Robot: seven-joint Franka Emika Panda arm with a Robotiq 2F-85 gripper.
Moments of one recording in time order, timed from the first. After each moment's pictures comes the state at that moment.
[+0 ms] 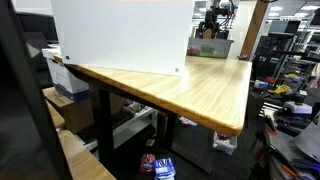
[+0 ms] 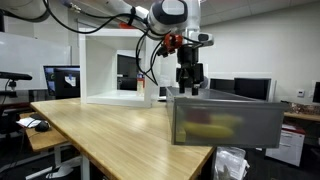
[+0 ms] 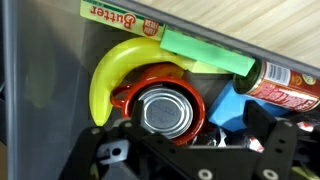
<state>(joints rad) -0.36 0.45 -0.29 -1.35 0.06 1.83 0.00</state>
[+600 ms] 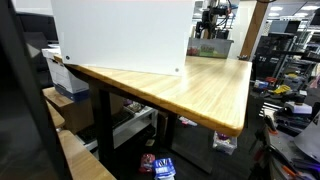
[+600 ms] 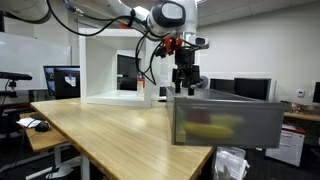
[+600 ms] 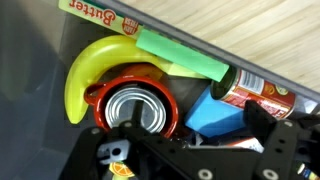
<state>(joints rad) -0.37 0.46 -0.25 -1.32 0.06 1.80 -0.05</state>
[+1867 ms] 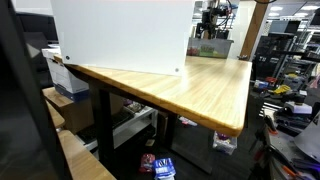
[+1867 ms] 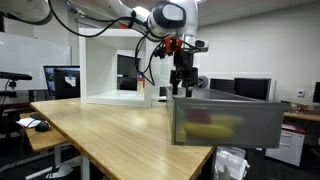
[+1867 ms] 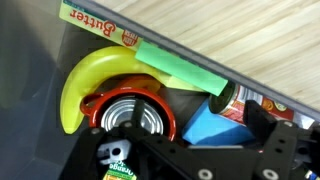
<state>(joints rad) -0.37 0.47 -0.25 -1.31 0.06 1.75 -0.08</state>
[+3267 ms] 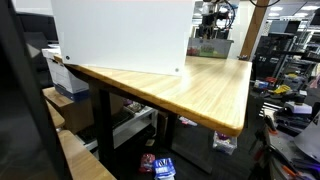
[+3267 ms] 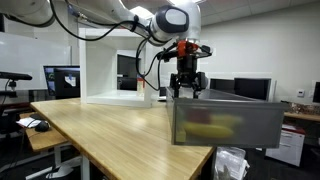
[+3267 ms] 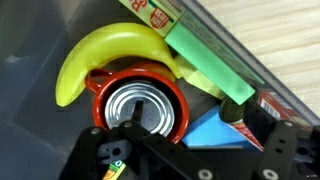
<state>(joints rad) -0.40 0.50 -0.23 -1.30 0.04 1.79 -0.35</state>
